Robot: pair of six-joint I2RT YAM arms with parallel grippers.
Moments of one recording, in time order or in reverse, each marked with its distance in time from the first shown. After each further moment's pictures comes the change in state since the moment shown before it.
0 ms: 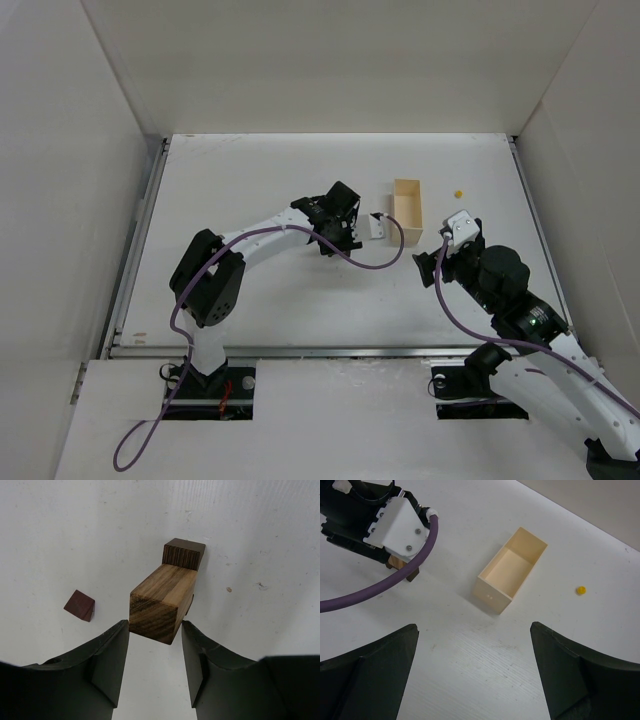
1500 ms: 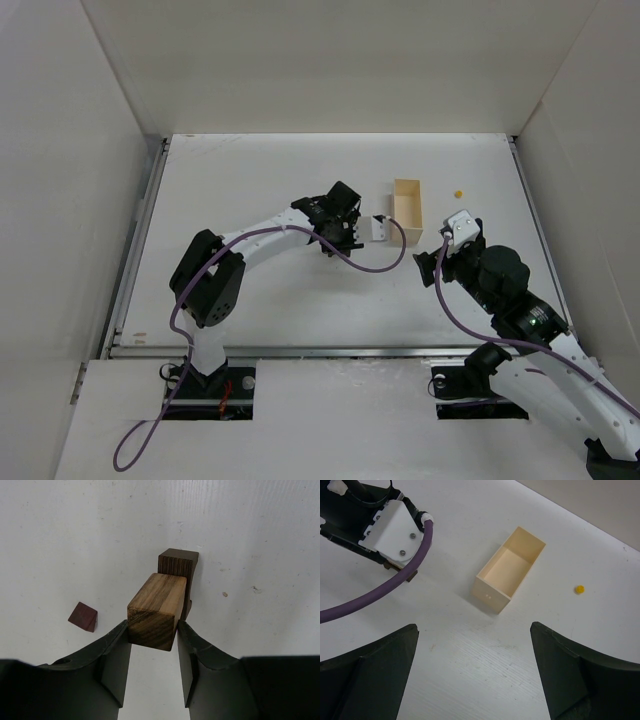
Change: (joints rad) left arm -0.001 0.000 0.001 0.009 0.043 0.048; right arm 0.000 0.000 0.000 0.000 0.008 0.001
